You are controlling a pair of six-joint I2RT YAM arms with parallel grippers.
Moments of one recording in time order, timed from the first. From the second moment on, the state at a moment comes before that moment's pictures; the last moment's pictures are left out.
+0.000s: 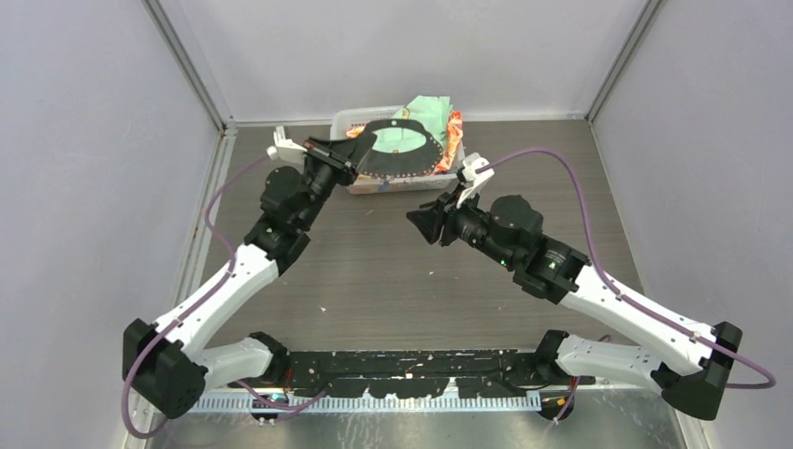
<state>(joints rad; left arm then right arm) -0.55 1.14 0.88 0.39 -0.09 -1.41 0.92 1.00 0.97 -0.11 0.11 0.32</state>
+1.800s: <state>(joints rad) -0.85 1.13 1.15 0.38 -0.31 -0.83 1.10 1.20 0.57 1.34 0.30 0.00</state>
